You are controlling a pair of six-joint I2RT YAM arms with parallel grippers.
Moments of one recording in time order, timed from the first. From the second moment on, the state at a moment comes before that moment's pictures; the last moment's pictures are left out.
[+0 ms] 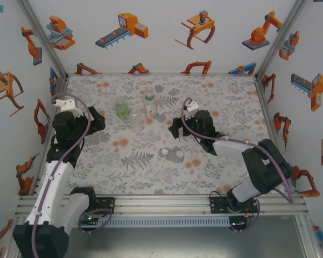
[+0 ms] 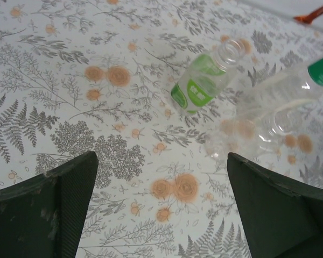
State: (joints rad) left arm -0.08 0.83 0.71 -0.25 0.02 -0.27; right arm 0.55 1.55 0.66 0.50 -0.16 0.14
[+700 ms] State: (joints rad) left arm 0.03 0.67 0.75 -0.41 -0.05 -0.05; right arm 0.72 1.96 1.25 0.53 0.13 0.20
